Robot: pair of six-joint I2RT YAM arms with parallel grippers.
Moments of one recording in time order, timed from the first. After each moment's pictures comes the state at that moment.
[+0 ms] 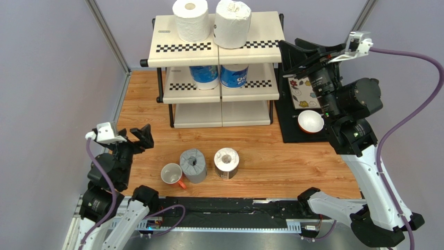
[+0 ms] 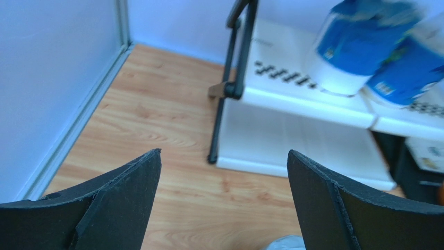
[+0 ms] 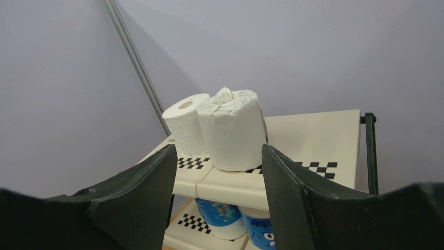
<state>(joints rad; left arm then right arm) -0.38 0.26 0.80 -0.57 -0.45 -0.25 0.52 1.05 1.55 -0.02 0.10 0.33</state>
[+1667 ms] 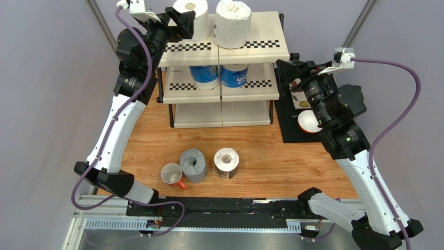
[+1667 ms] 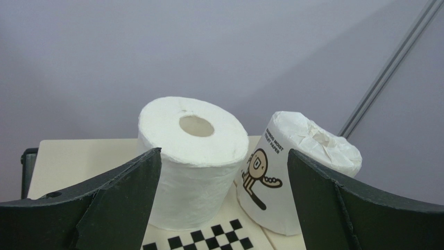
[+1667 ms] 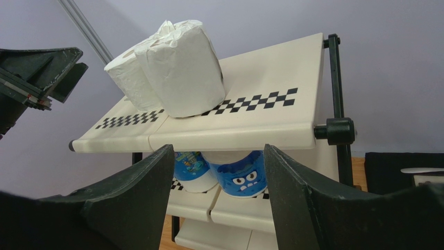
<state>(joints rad) -0.37 1.48 1.87 -0.05 -0.04 -0.31 0.47 0.97 1.35 -0.10 0.13 0.38</state>
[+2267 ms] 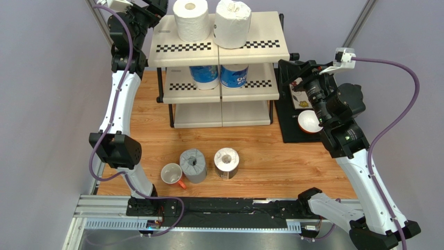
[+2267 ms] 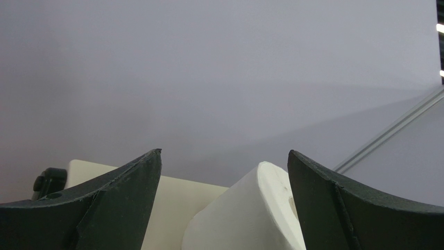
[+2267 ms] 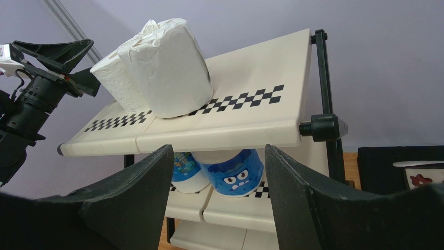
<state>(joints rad) -0.07 1.77 2.03 0.11 0.12 -0.83 0.42 0.97 1.33 -0.10 0.11 0.41</state>
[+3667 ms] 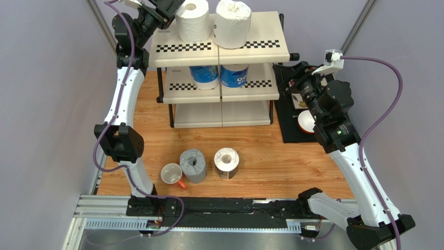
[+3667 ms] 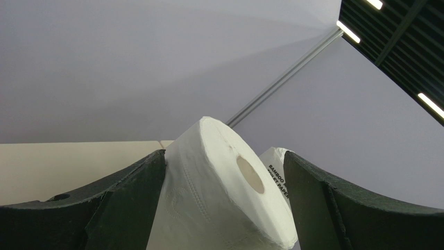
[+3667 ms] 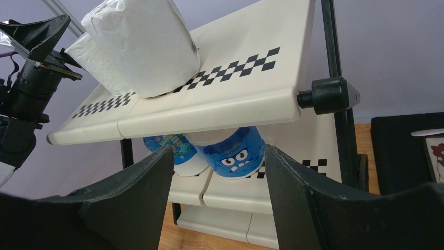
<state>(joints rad) -0.06 1.87 2.07 0.25 0.52 -1.13 0.37 1.01 1.26 -0.09 0.04 0.49</state>
